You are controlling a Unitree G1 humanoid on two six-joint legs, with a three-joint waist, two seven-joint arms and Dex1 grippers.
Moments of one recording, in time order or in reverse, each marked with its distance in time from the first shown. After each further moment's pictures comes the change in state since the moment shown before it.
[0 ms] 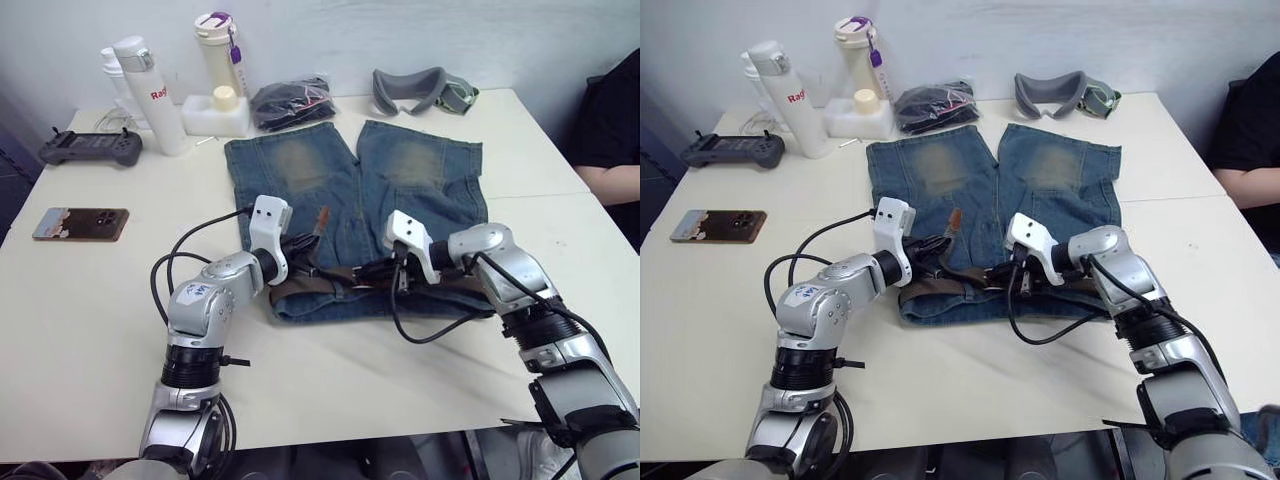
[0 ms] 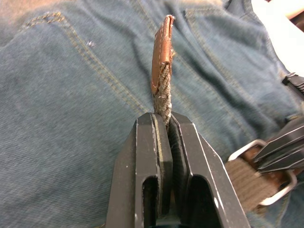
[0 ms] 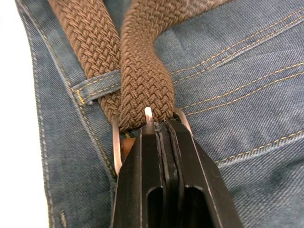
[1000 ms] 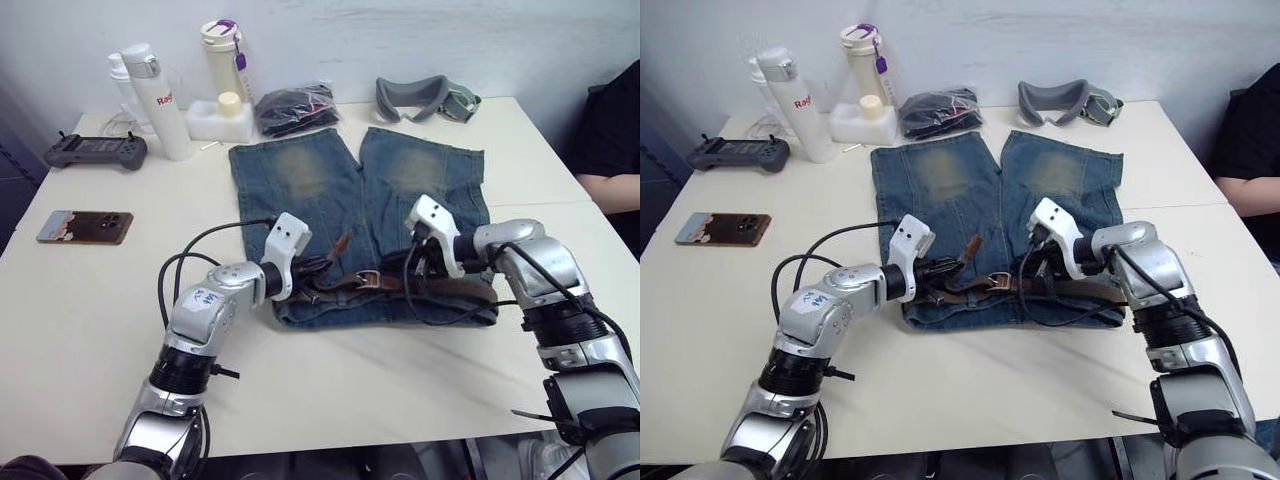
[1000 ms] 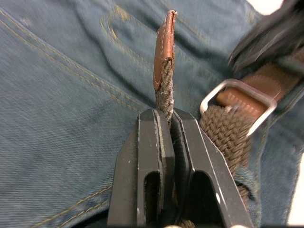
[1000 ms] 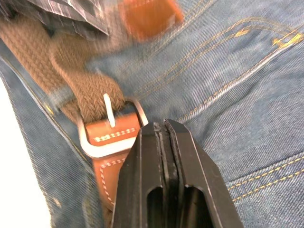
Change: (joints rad) left arm 0.033 0.142 -0.187 -0.016 0.044 -0.064 -0.166; right arm 0.017 -0.059 -0.196 -0.148 0.141 0.382 -0.034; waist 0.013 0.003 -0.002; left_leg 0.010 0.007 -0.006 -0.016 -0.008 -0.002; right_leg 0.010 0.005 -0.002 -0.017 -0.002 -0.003
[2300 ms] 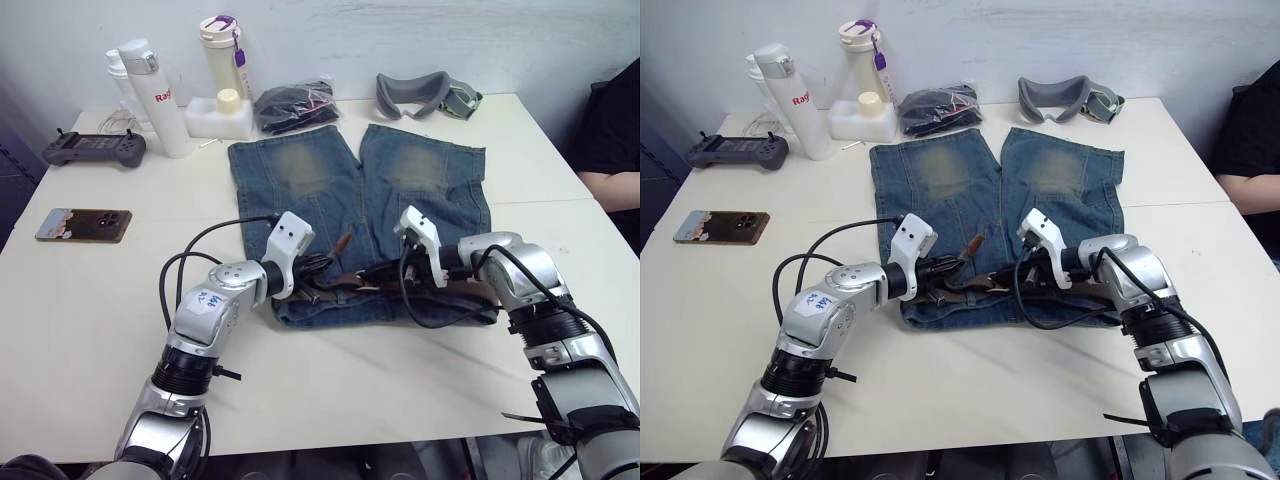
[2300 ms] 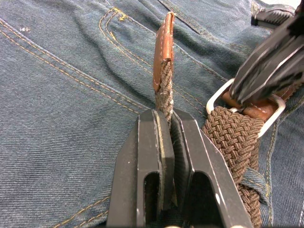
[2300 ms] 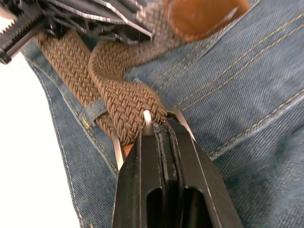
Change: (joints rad) left arm -0.002 -0.006 -0.013 0.007 0.051 -0.029 -0.019; right arm -0.004 0.047 0.093 0.147 0.061 -0.103 0.028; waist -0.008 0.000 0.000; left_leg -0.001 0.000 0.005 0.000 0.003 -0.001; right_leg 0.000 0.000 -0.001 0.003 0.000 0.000
